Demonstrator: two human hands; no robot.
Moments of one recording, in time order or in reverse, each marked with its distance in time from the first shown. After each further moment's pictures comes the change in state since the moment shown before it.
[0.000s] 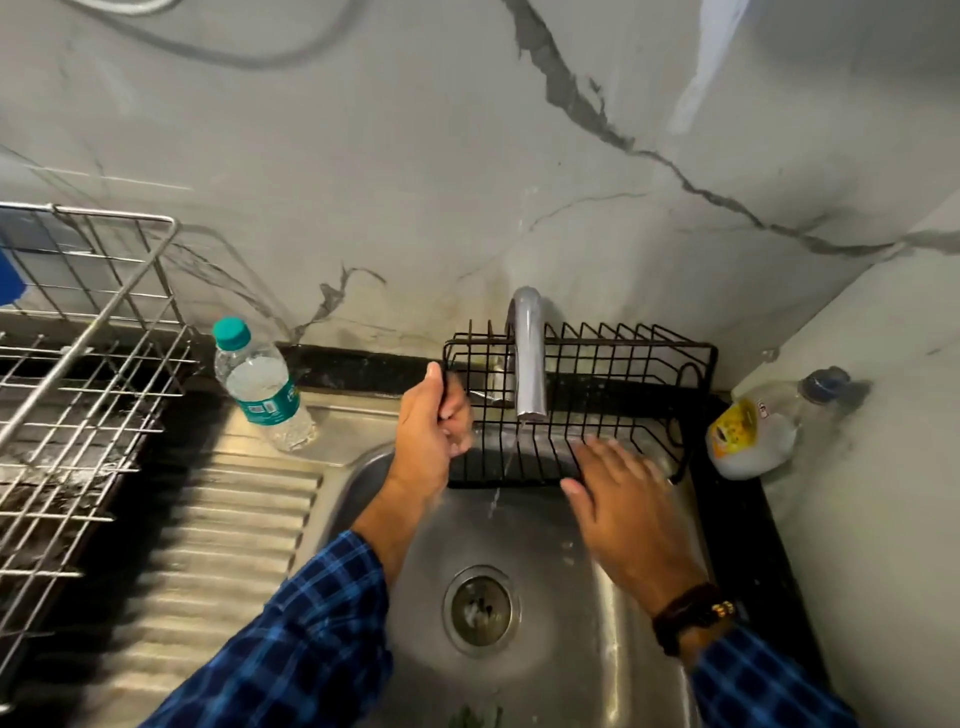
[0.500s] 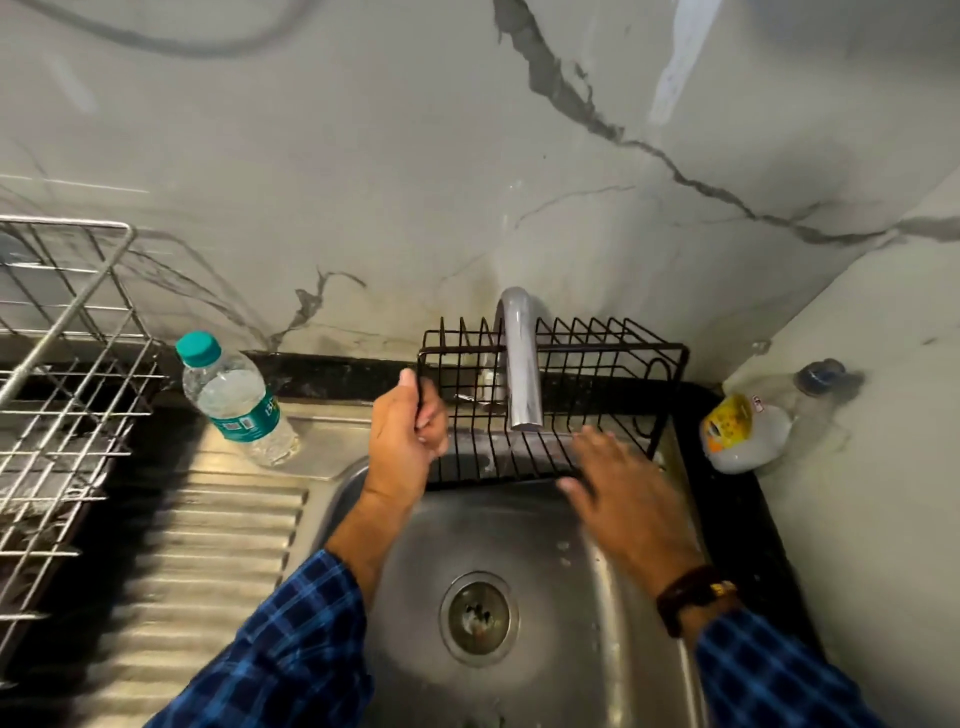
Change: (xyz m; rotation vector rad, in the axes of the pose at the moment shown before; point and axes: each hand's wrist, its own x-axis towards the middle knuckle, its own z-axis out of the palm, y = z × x) left_hand 0.006 -0.001 -0.014 0.095 -0.005 0.079; right_hand 0.018 0.012 0.014 0.011 -0.031 -0.026
